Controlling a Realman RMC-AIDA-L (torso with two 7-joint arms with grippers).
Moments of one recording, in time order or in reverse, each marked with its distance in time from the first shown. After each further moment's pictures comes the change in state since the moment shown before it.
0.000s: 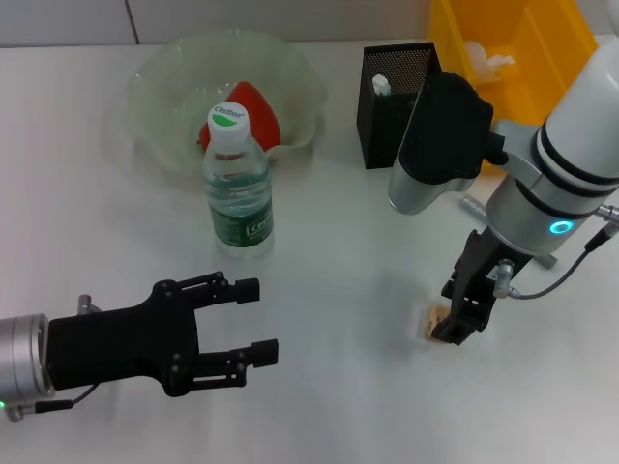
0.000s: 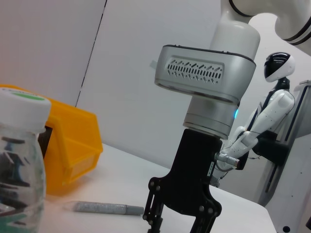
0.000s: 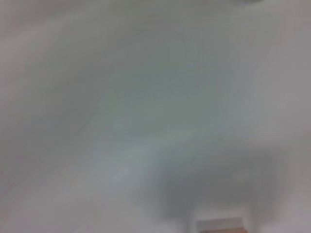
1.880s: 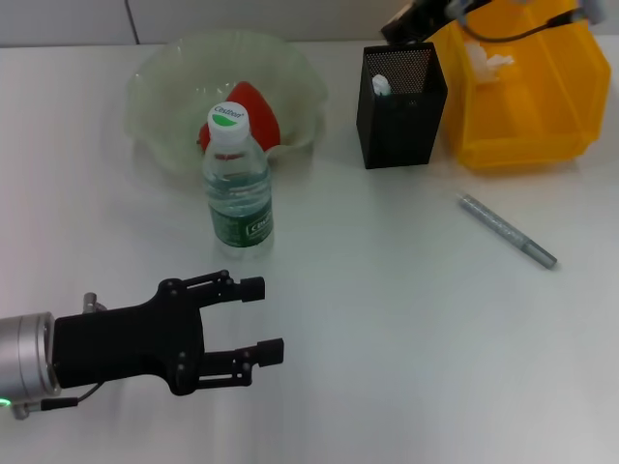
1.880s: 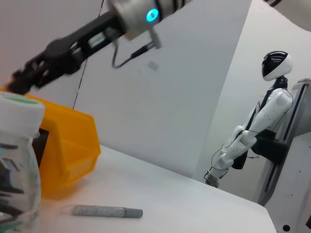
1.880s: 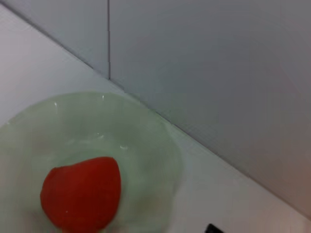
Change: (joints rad) left arm -0.002 -0.008 -0.008 0.006 0.010 -0.004 0.009; right arm 0.177 -0.007 0.399 0.049 -0.114 0.418 0.163
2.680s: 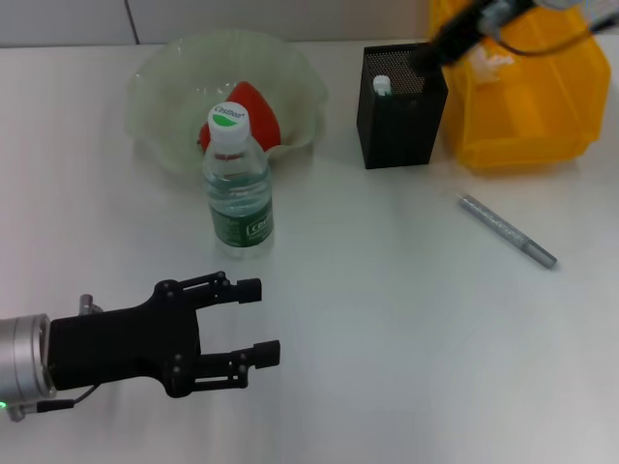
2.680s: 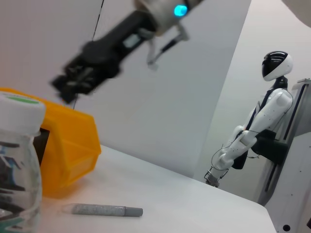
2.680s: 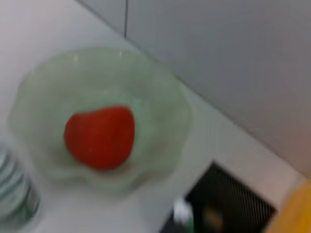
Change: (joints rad) left arm 0.008 0.004 0.000 0.005 0.000 0.005 0.000; right arm -0.032 -0.002 0.004 -0.195 -0.052 -0.262 0.002
